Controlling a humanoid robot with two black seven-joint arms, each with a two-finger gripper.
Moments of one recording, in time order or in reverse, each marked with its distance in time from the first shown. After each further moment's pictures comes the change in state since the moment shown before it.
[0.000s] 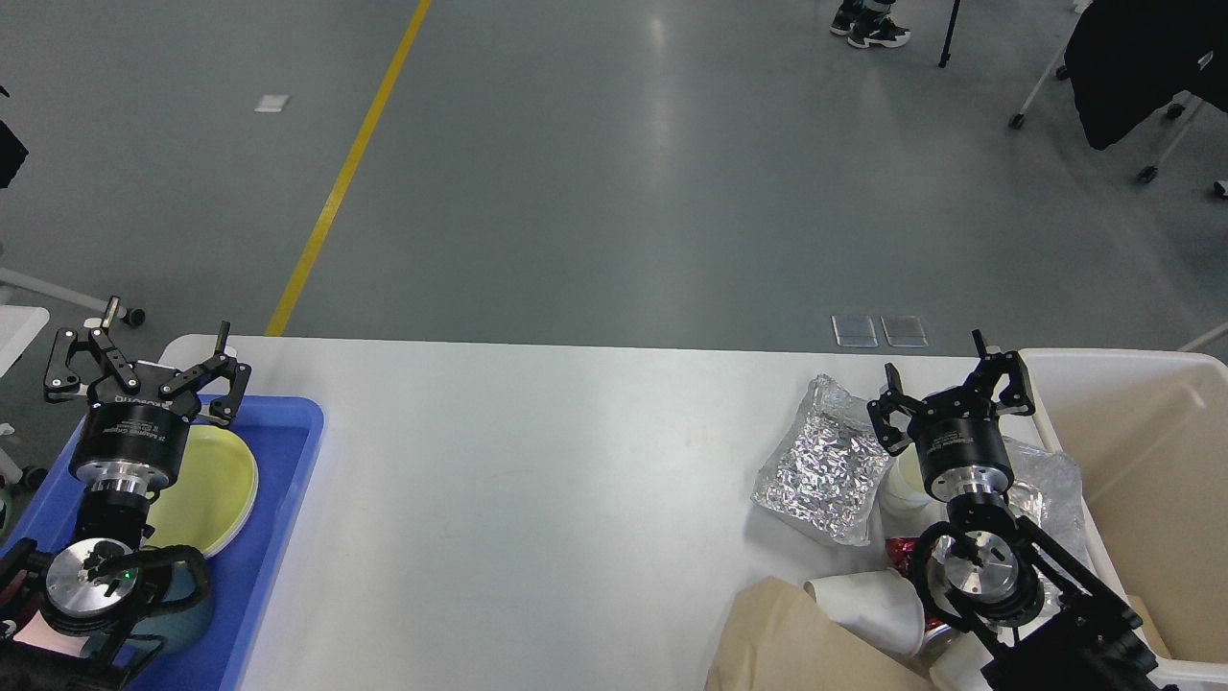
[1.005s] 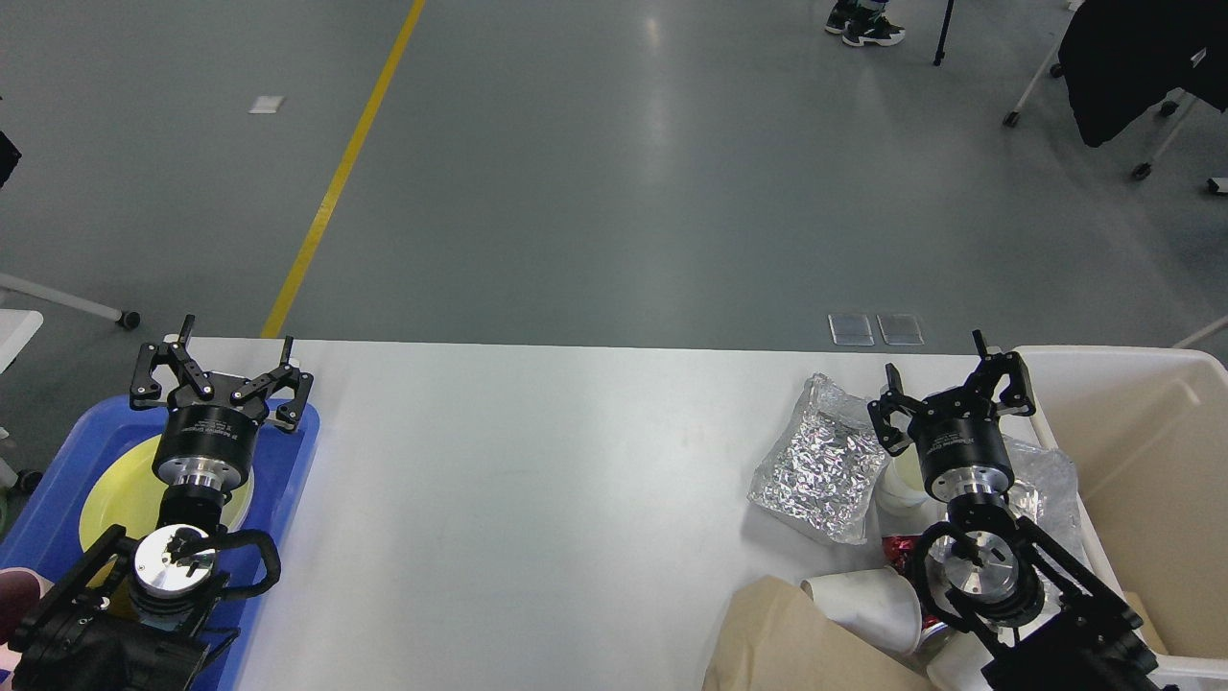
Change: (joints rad) left arm -0.114 -0.137 0.028 0.211 0.007 0.000 0.006; right arm 0.000 0.000 0.000 0.000 0.000 0.000 0.000
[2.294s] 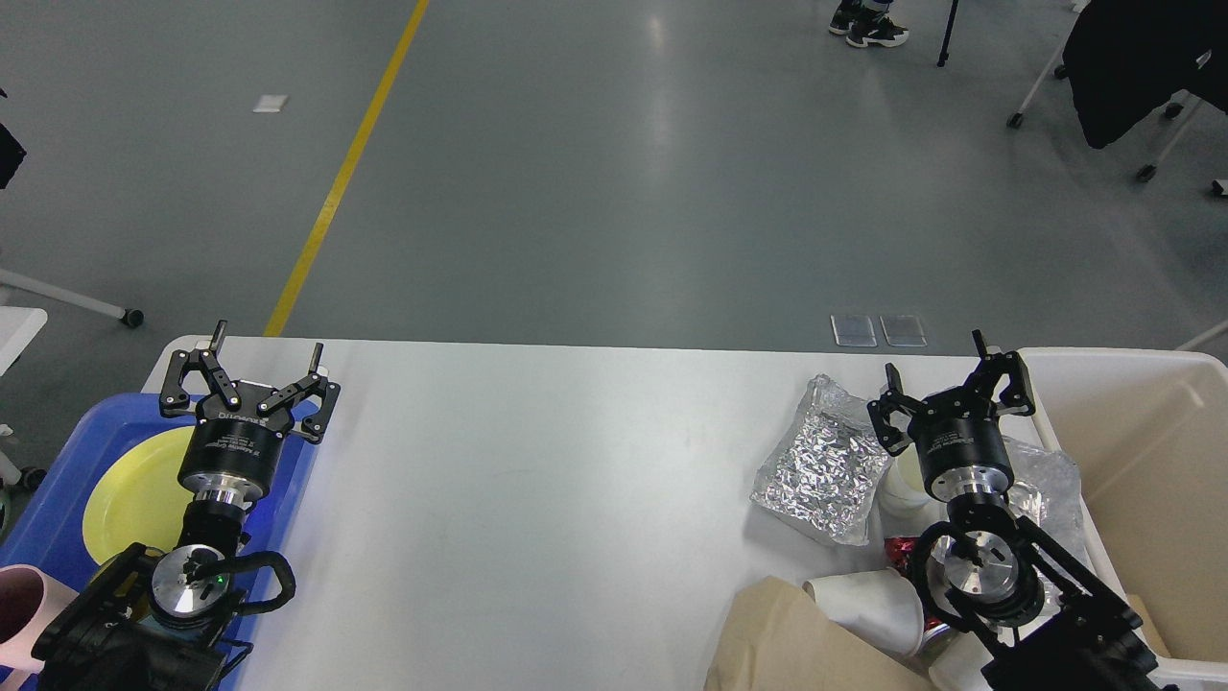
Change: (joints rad) left arm -0.022 -0.028 0.045 0.097 -0.003 -0.194 0.017; right arm 0.000 0.000 0.000 0.000 0.000 0.000 0.000
